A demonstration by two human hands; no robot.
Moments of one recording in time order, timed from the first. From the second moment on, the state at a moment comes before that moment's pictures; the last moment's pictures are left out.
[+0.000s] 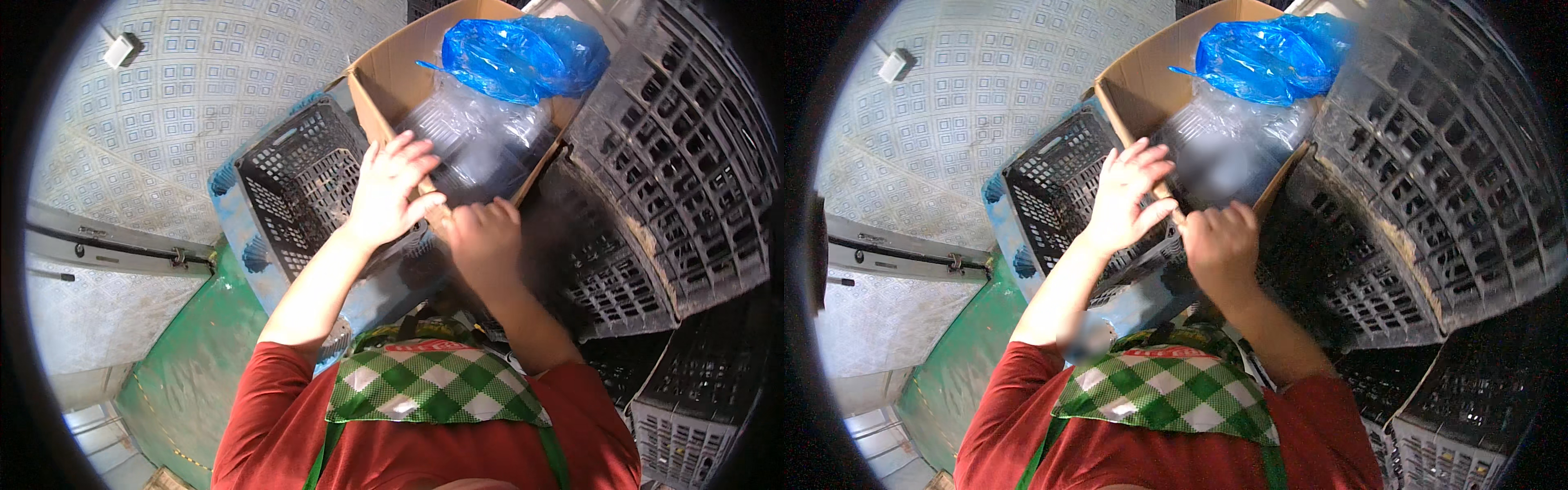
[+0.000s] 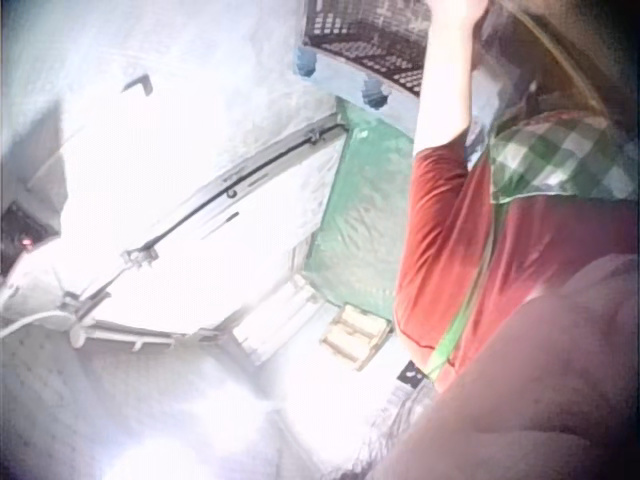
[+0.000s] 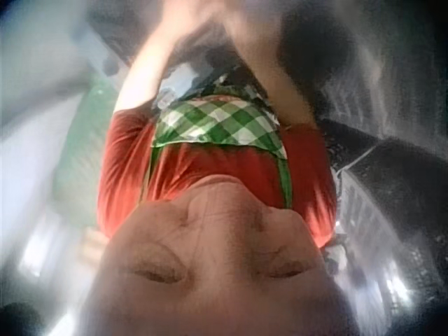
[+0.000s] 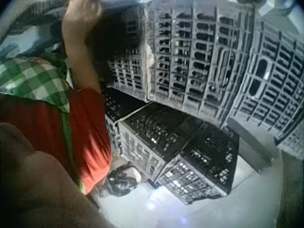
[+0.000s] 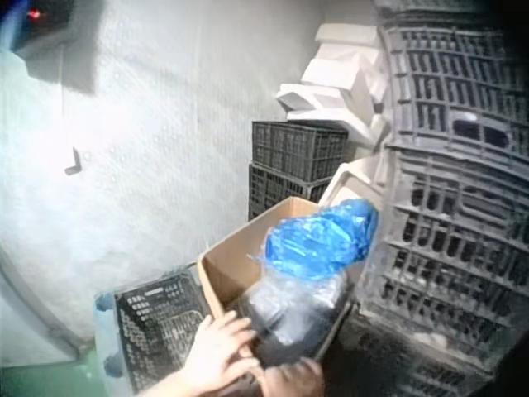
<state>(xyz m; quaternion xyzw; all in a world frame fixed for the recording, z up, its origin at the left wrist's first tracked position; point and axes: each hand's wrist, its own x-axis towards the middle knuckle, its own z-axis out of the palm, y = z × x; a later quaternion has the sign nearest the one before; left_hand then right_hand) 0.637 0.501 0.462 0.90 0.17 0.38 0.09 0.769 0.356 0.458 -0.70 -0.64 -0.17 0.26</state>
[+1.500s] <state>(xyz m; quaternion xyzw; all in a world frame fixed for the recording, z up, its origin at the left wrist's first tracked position) 0.528 0.452 0.385 0.88 0.22 0.38 0.18 0.982 0.633 0.546 -0.79 -0.41 -0.36 -0.28</state>
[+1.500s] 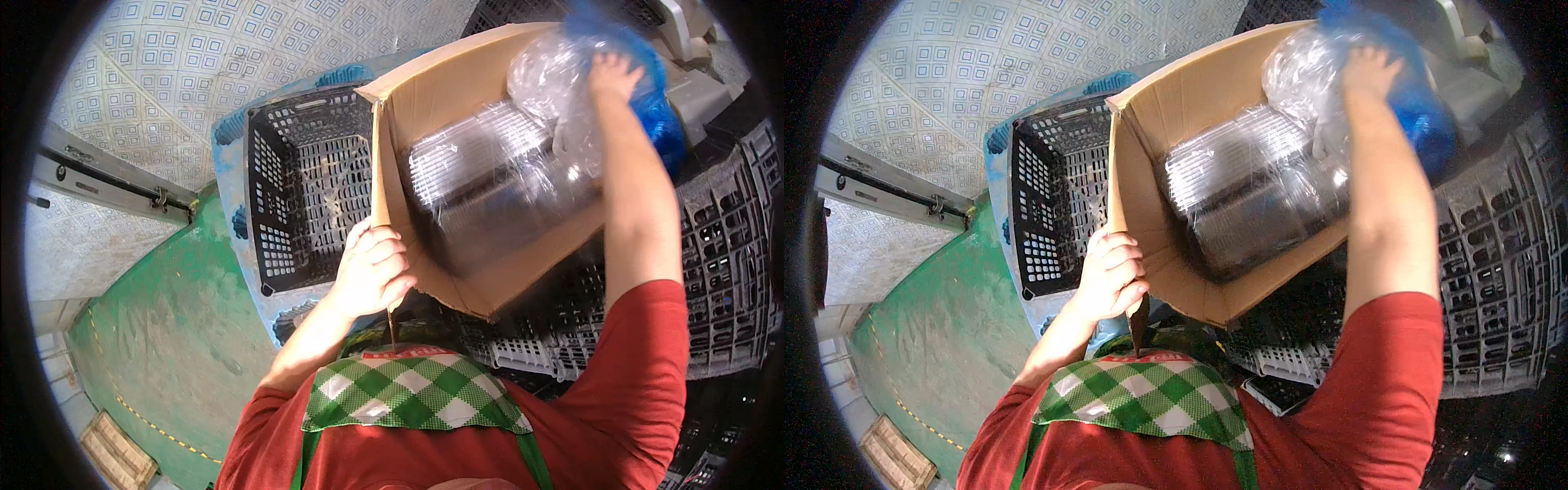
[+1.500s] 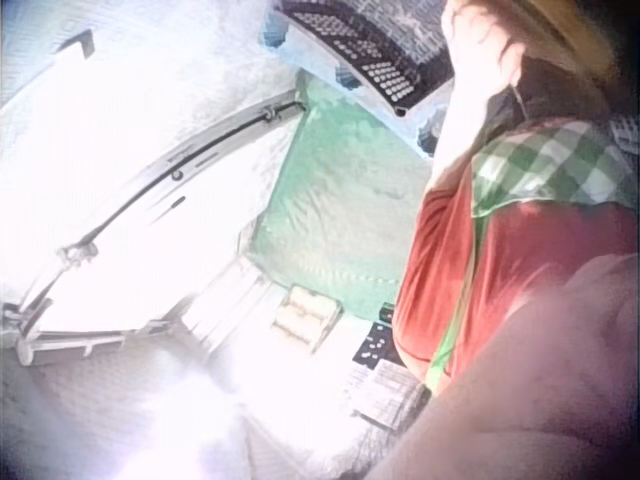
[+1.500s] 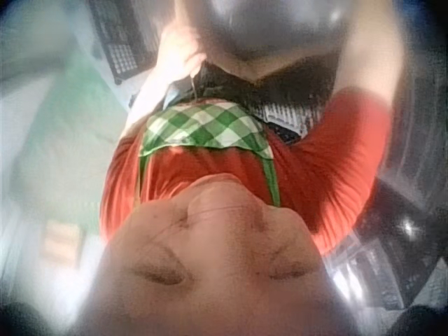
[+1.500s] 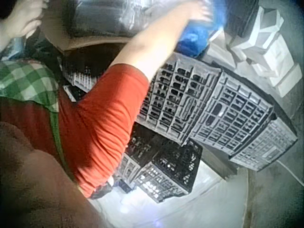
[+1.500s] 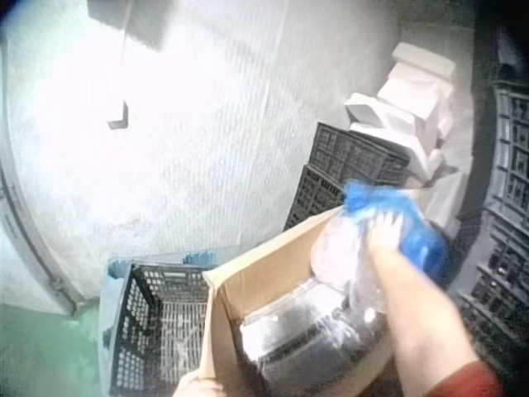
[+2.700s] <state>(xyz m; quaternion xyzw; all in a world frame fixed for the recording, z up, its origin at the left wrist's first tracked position) 0.539 0.461 0.376 0.87 0.20 0.39 0.23 1.042 0.640 0.572 -0.82 -0.56 -0.13 -0.02</state>
